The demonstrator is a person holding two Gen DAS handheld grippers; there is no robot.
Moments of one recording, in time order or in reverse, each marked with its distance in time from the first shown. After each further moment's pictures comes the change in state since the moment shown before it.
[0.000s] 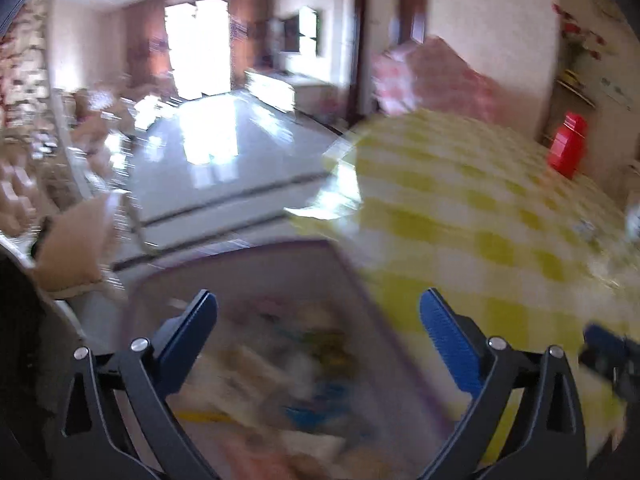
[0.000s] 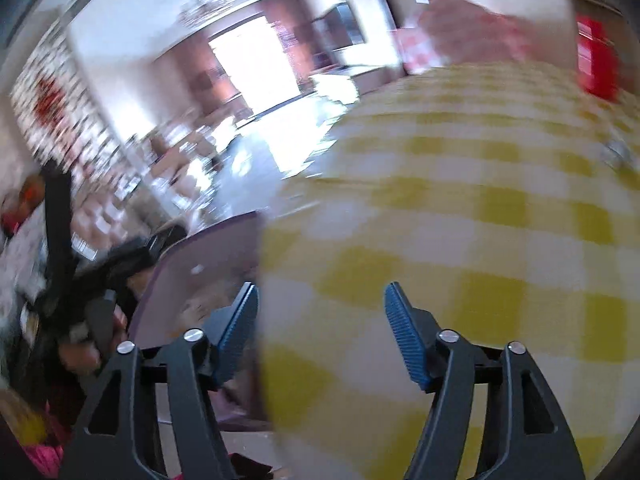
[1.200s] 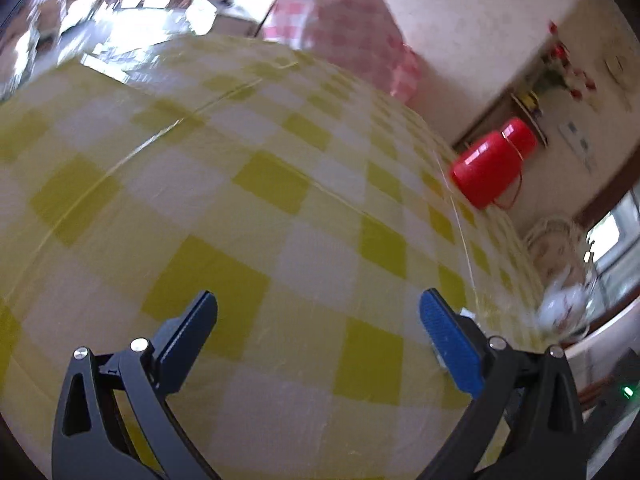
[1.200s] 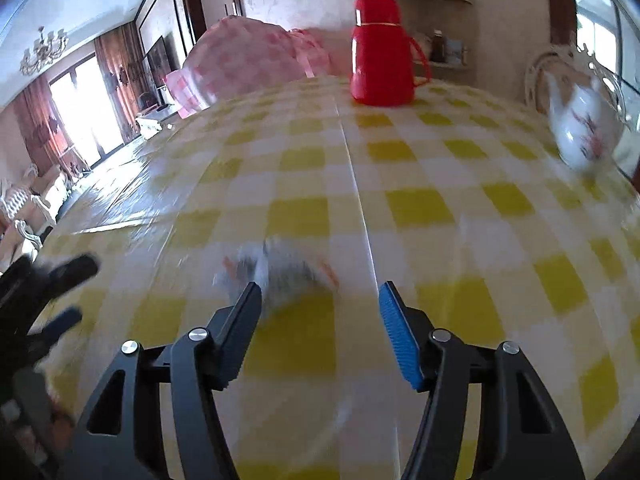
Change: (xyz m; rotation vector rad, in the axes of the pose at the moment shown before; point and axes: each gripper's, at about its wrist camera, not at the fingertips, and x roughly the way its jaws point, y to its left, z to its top) left arm 0.216 -0.337 0.100 -0.310 0.148 -0.368; right arm 0.045 -0.336 0.160 0.144 -0.076 -0.529
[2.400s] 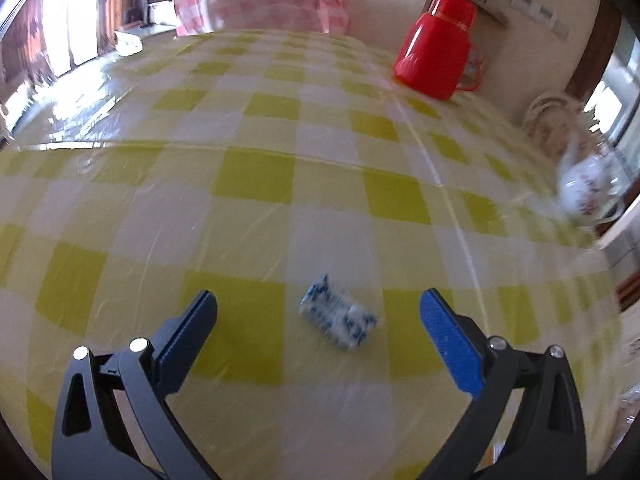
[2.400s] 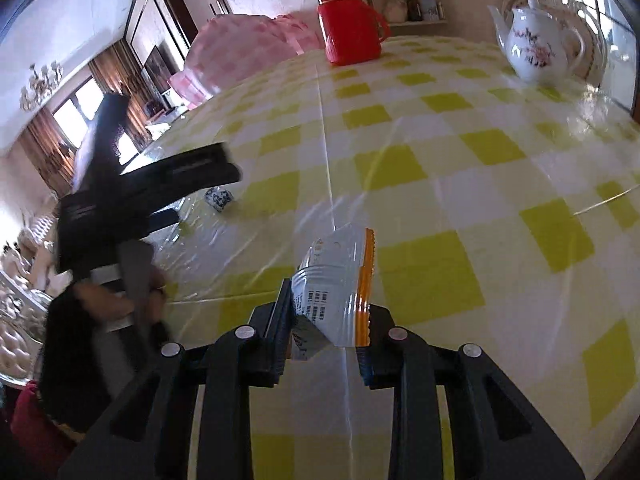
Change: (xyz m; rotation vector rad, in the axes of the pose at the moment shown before) left arm 0.056 -0.120 -0.059 0.418 0.132 0.137; right arm -0.097 -0.053 -0.103 0.157 0.076 0.122
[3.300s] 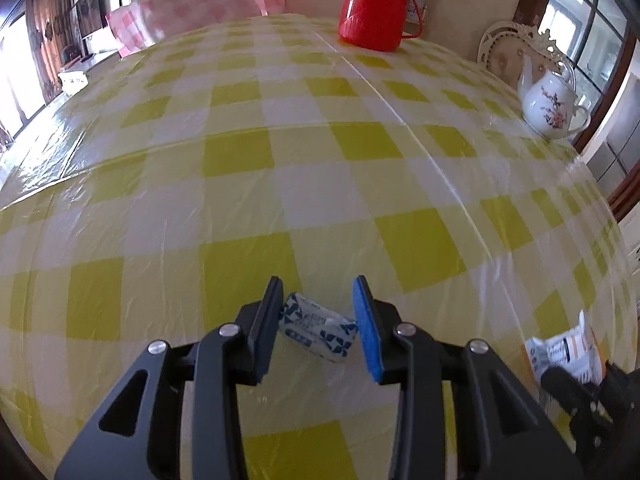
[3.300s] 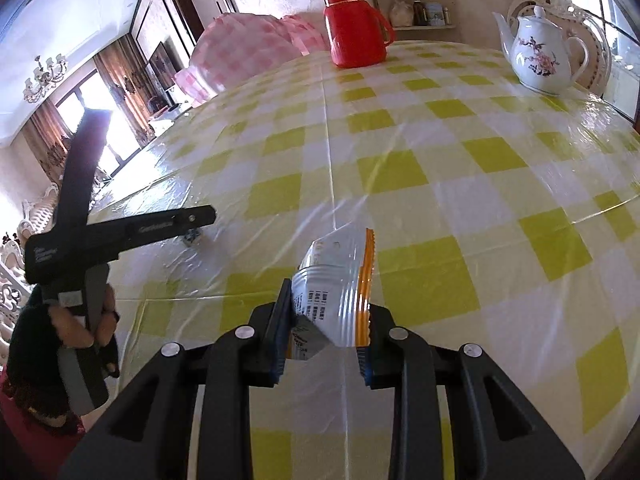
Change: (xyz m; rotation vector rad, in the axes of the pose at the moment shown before) left arm -0.029 0.012 -0.024 0.261 0.087 -0.083; right arm -0.003 0.002 -0.001 -0.035 -0.006 -0.027
